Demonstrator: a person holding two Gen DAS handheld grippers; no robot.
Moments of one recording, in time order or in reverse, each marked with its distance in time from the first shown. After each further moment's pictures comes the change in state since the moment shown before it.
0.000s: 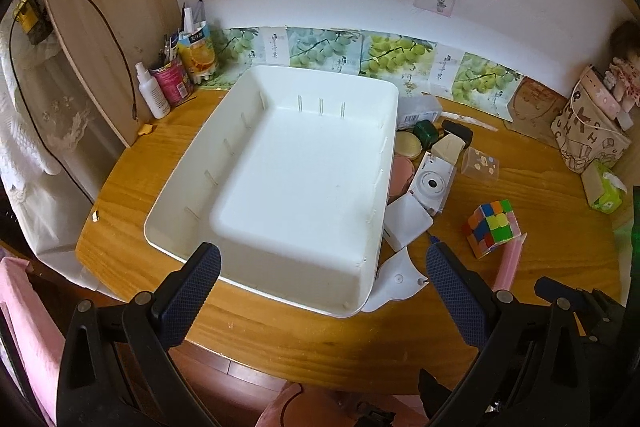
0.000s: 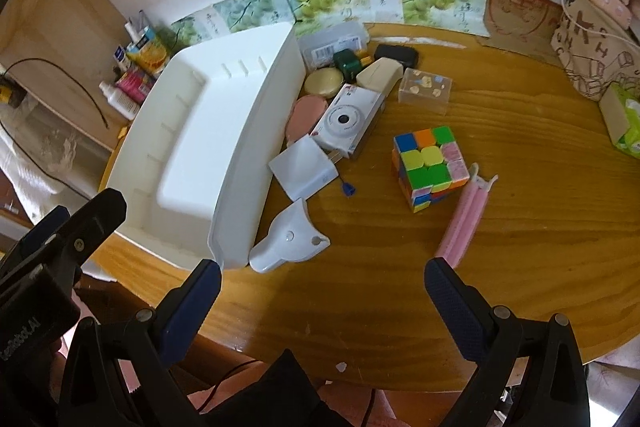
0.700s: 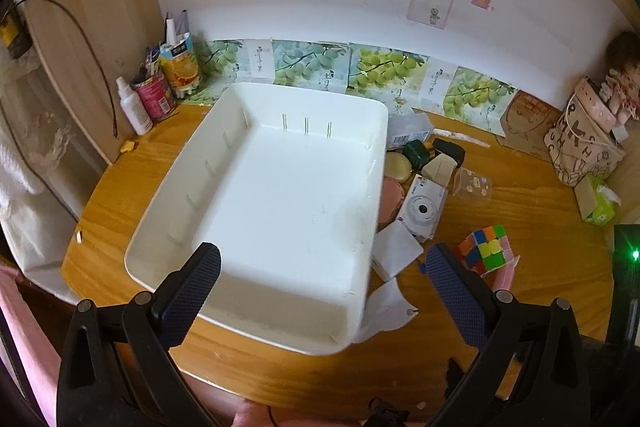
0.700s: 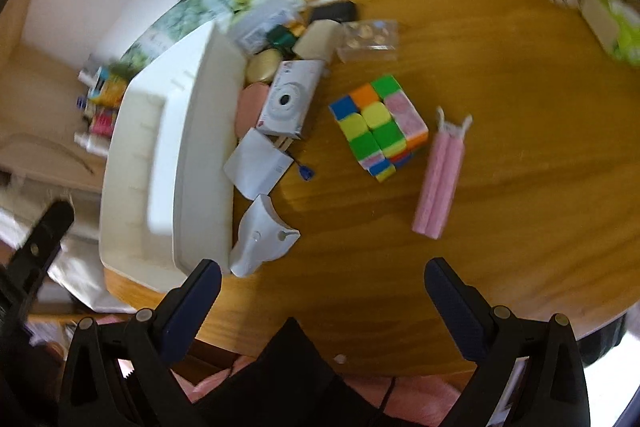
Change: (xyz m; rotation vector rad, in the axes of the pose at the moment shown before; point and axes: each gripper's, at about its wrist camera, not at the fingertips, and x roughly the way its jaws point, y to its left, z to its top) left arm 0.016 0.001 0.026 0.019 -0.021 -0.050; right arm 0.026 -0.063 0.005 0.342 0.118 0.094
